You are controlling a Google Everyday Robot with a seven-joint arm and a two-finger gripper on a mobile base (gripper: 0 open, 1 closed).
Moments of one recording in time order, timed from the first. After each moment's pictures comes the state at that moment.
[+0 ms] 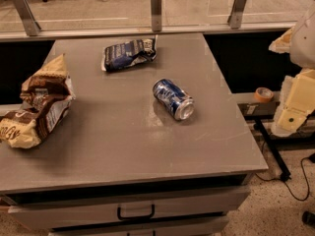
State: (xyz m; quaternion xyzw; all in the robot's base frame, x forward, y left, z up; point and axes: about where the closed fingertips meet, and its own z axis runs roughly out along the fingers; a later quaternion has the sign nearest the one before) arm 0.438 -0.217 0.976 -0.60 0.78 -0.03 0.16
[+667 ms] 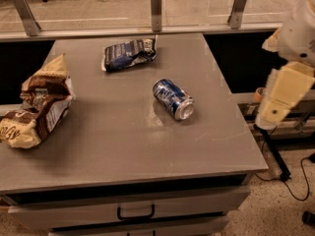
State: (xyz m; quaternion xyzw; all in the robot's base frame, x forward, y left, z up) arm 0.447 -0.198 0.978 -0.58 0.80 -0.02 0.16
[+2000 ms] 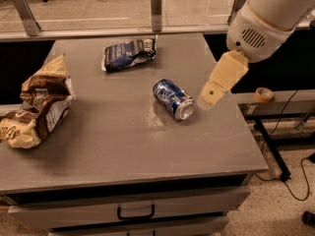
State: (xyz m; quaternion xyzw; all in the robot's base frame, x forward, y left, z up) arm 0.485 -0.134 0.961 -0.48 0.86 0.05 0.16
